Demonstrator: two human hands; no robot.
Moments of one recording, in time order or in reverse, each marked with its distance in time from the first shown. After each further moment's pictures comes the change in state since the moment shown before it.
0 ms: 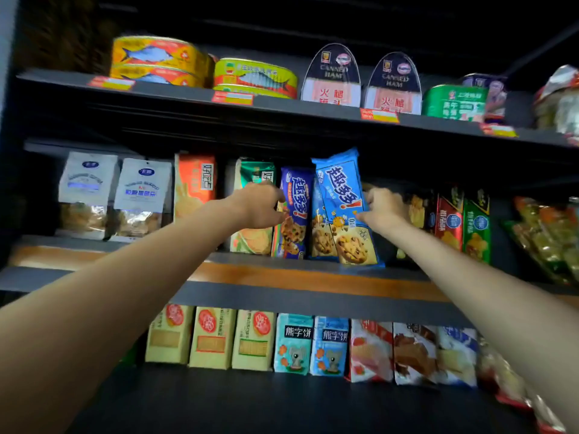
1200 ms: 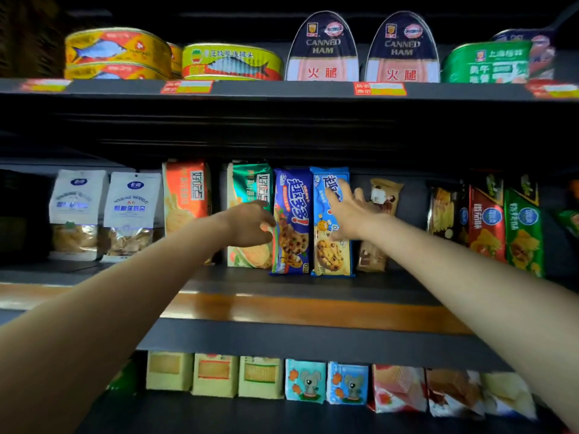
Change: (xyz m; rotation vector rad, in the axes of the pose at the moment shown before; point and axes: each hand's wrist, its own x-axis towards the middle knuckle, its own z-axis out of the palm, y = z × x) left_hand 0.035 -0.017 0.031 0.052 -0.132 -0.026; right_hand 0.048 -0.022 0.055 -0.479 -0.322 -0.359
